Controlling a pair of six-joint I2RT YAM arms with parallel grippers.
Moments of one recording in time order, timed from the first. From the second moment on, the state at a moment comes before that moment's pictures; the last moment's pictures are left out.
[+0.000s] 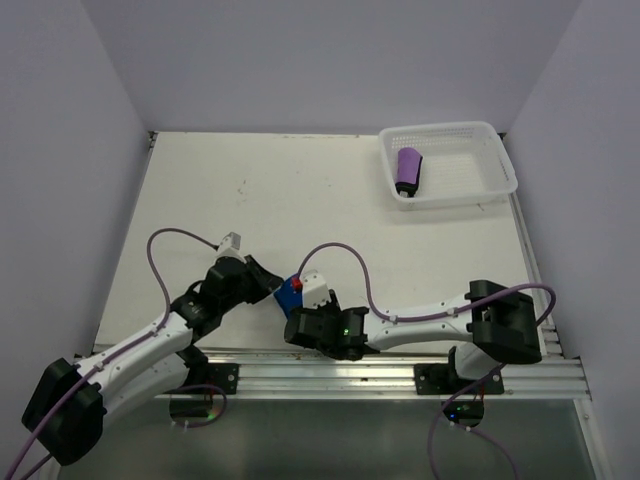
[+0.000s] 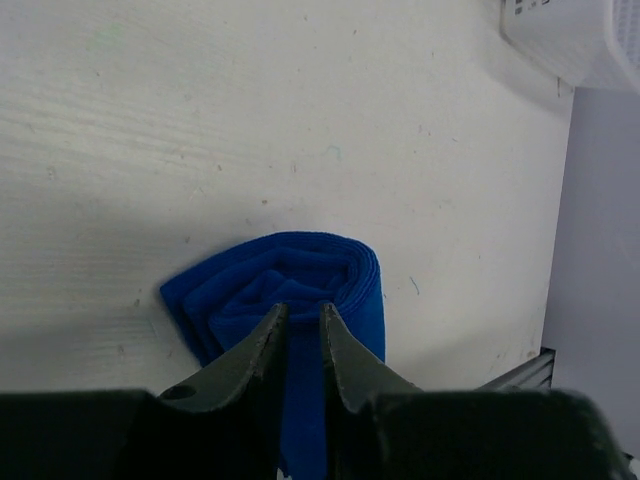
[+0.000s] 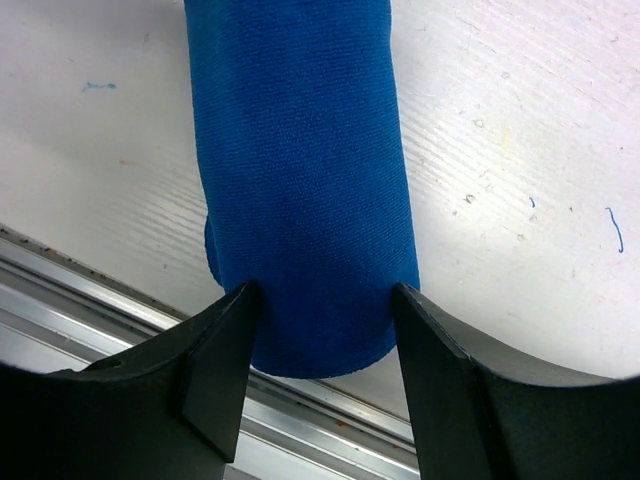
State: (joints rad) left arm -0.62 0.85 0.31 -0.05 -0.06 -1.04; right arm 1.43 1.60 0.95 -0.41 0.64 0.84
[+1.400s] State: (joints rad) left arm -0.73 1.02 0.18 0.29 0.02 -1.21; right arm 1.44 1.46 0.85 -0.39 0.68 0.90
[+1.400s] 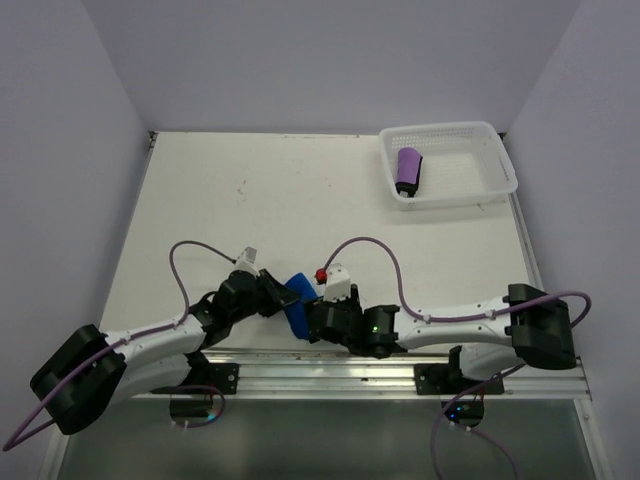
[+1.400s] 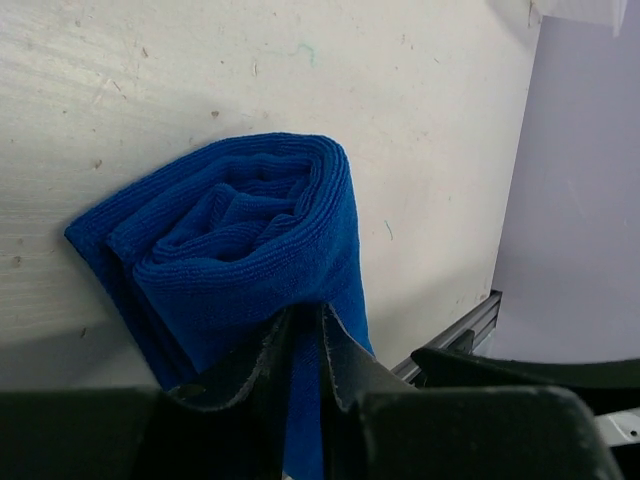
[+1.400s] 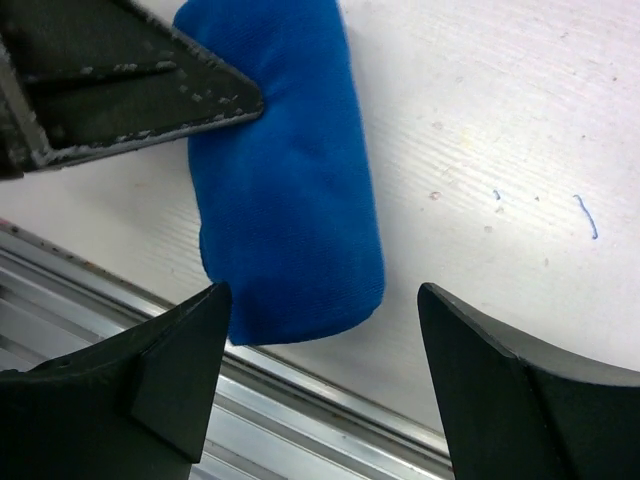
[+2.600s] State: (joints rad) left arm -0.73 0.75 0.09 0.08 -0.05 -1.20; right arm 1.28 1.64 0.85 -0.07 0.26 0.75
